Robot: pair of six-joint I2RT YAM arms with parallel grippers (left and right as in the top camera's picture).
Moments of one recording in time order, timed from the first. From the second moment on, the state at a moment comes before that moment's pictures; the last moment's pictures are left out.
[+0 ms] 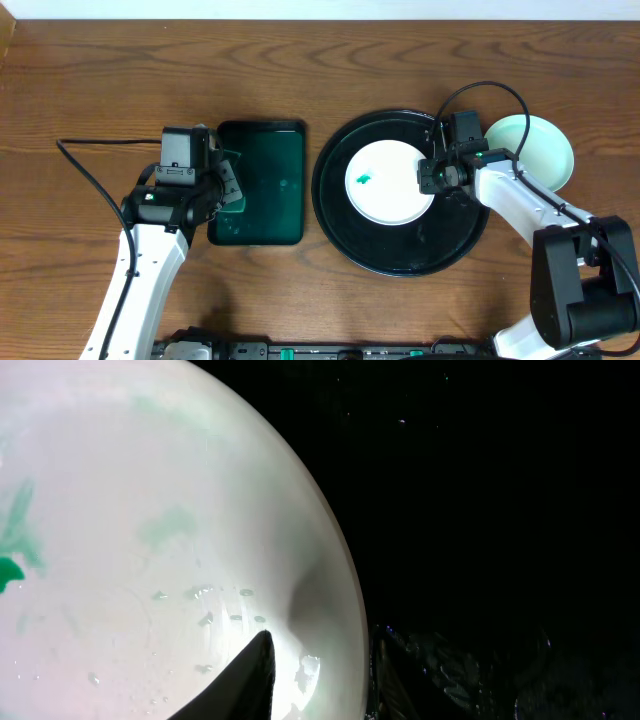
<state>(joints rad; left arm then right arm) -0.09 1.21 0.94 -0.78 0.03 -0.44 0.21 1.74 0.97 -0.44 -0.09 0.18</state>
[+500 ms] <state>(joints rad) -0.09 1.21 0.94 -0.80 0.03 -0.44 0.21 1.74 0.97 -0.44 -0.10 0.18</state>
